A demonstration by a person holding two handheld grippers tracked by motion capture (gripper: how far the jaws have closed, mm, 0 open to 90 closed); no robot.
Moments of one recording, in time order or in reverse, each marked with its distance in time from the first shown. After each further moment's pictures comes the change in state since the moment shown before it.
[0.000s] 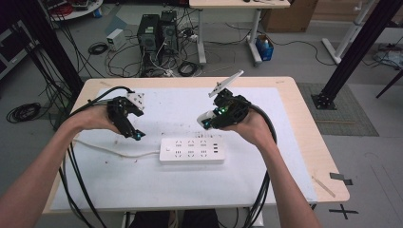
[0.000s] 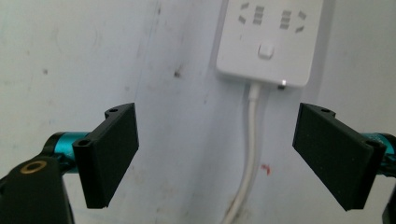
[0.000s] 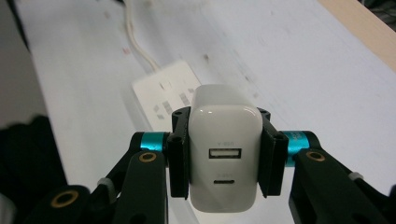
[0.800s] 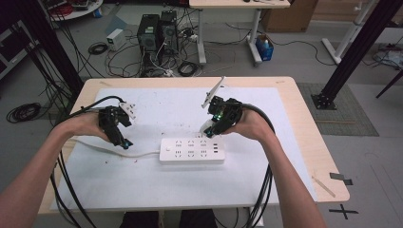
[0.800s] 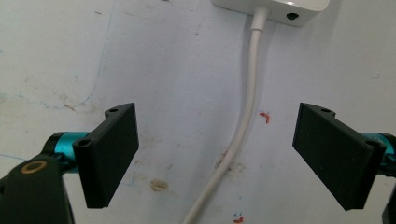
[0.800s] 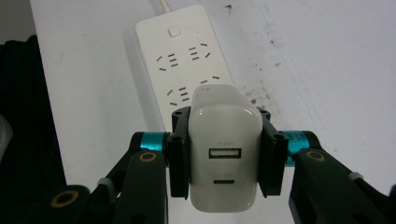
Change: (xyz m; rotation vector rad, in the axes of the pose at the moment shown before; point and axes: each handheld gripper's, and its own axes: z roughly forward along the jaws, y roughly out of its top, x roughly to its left) left arm 0.000 -0.038 0.018 0.082 -0.053 -0.049; right arm -0.014 -0.002 0.032 0.202 0.103 -0.168
